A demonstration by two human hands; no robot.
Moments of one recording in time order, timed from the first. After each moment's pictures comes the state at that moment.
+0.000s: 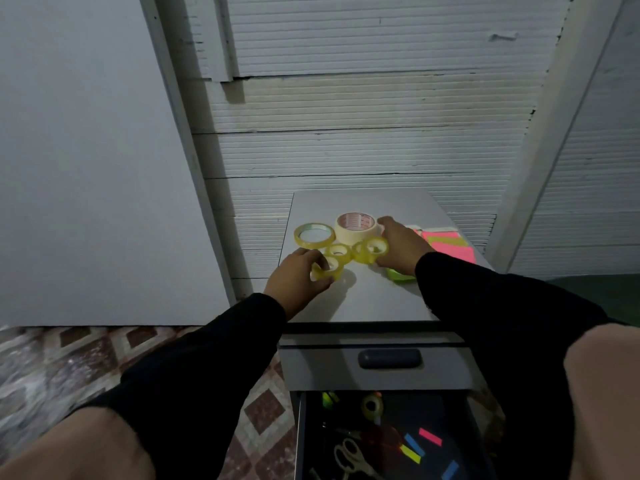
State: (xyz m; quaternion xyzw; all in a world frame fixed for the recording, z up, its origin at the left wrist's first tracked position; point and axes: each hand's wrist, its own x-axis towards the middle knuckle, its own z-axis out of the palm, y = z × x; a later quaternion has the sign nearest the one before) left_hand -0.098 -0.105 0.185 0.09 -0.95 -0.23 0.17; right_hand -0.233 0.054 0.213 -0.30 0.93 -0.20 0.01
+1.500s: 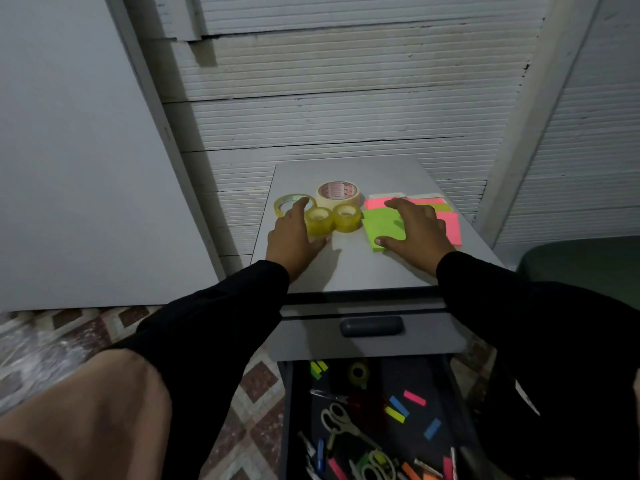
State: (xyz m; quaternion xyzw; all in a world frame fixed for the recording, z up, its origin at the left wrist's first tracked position) left_hand -0.132 -0.080 0.176 0.16 -0.93 -0.26 0.21; right_hand -0.218 0.110 0.185 -0.27 0.92 -0.26 -0.07
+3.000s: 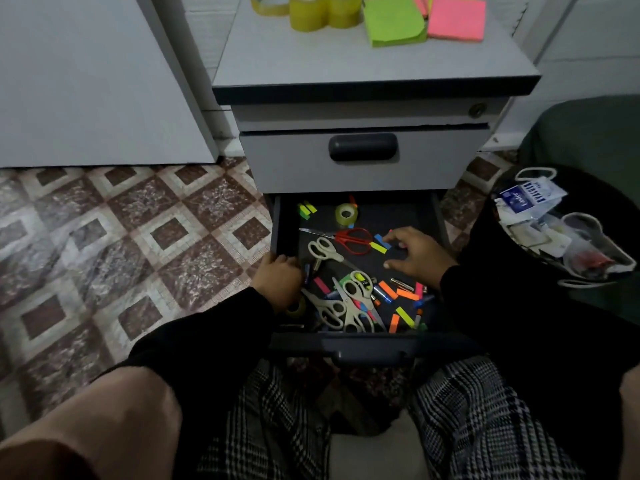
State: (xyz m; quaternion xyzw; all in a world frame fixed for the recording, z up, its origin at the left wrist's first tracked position) left_hand 0.059 0.004 -0.044 0.02 -0.97 0.10 -0.21; right_hand -0.073 0.215 -0.031 -0.28 0.90 -0.25 0.21
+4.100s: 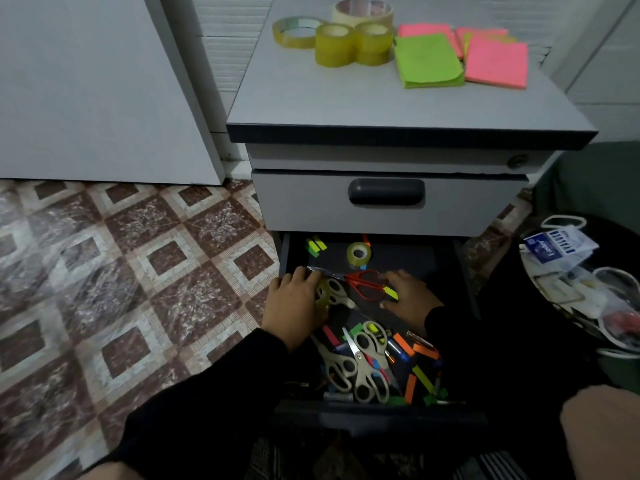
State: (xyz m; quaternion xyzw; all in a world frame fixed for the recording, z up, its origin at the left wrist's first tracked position) left_hand 0.023 -0.006 -0.052 0.16 -0.98 -0.09 -0.04; right_hand -0.109 0.167 -0.083 -0.29 0.91 -0.18 0.25
